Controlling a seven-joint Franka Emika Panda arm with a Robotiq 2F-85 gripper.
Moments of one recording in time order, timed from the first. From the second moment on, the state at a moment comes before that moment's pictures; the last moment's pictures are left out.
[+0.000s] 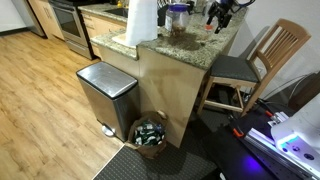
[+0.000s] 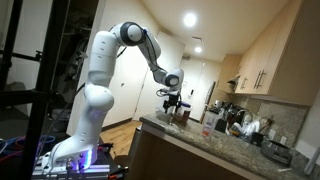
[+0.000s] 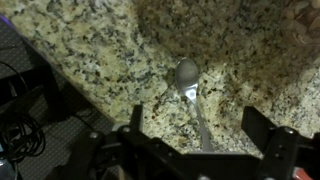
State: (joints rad) arm -0.08 -0.09 0.07 -2.26 0.06 2.40 1.70
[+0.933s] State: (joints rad) arm -0.04 0.08 0.04 -2.17 -0.08 2.36 1.72
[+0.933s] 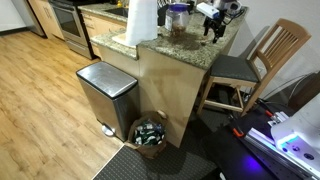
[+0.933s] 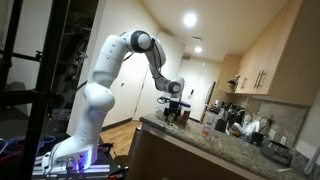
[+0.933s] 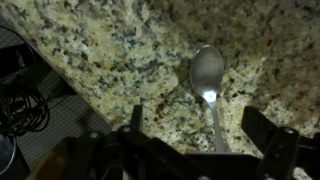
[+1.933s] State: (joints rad) arm -0.02 0.17 -0.01 -2.10 -0.02 2.30 1.70
